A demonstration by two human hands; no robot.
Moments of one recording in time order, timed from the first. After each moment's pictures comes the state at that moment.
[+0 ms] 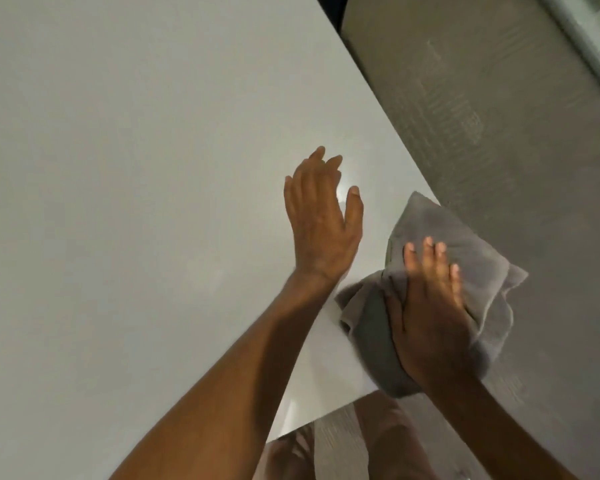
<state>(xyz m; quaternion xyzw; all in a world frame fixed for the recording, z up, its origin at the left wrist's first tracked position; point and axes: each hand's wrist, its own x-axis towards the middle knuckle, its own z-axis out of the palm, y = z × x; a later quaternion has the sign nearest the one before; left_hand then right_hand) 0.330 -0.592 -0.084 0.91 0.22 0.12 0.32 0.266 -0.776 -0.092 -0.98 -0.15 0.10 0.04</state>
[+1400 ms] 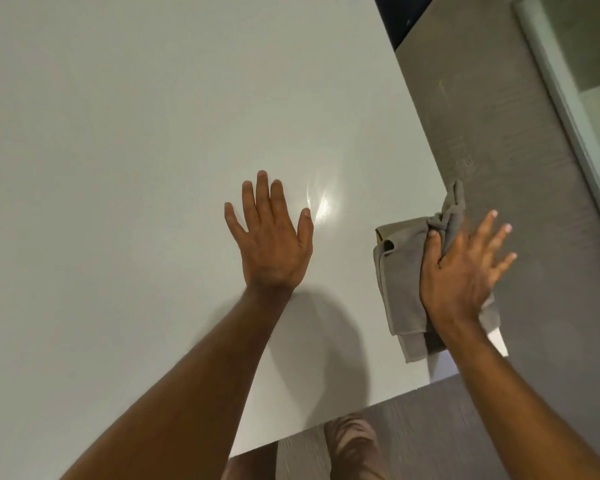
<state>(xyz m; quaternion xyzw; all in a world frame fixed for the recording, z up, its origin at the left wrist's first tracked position) 0.265 -0.499 -0.112 0.94 0.33 0.04 0.02 0.351 -0.736 -0.086 -0.99 0.01 0.08 0.07</state>
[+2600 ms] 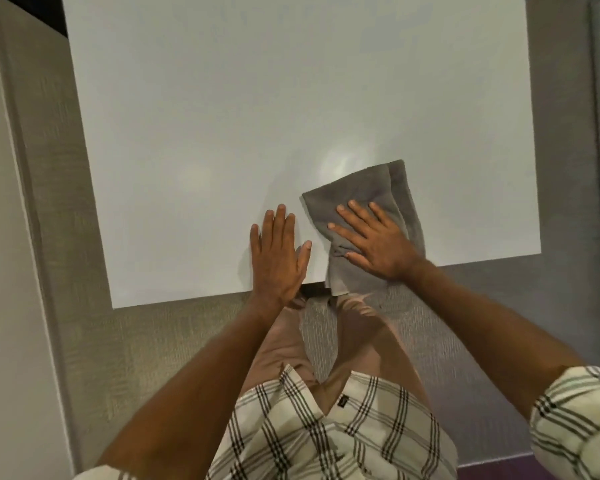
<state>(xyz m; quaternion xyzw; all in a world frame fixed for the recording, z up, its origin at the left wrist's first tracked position) -0.087 -0.470 -0.054 0.91 0.34 -0.13 0.22 0.122 -0.636 -0.073 -0.73 -0.67 0.13 -0.05</state>
